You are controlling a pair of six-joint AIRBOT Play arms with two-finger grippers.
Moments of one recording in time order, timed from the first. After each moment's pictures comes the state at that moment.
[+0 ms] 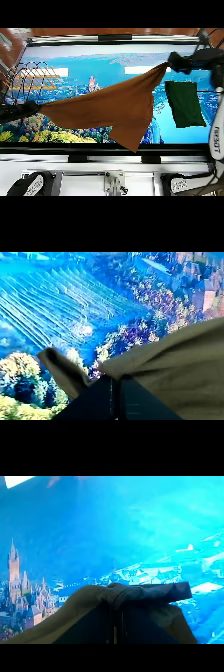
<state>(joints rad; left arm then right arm) 0.28 -0.89 0.75 1.02 -0.87 -1.37 -0.10 -1.65 1.67 2.12 -0.92 -1.60</state>
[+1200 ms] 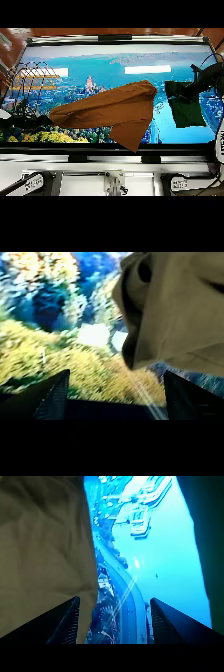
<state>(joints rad) 0.38 -1.18 0.71 1.11 -1.01 -1.33 -0.24 -1.57 1.49 1.92 -1.42 -1.61</state>
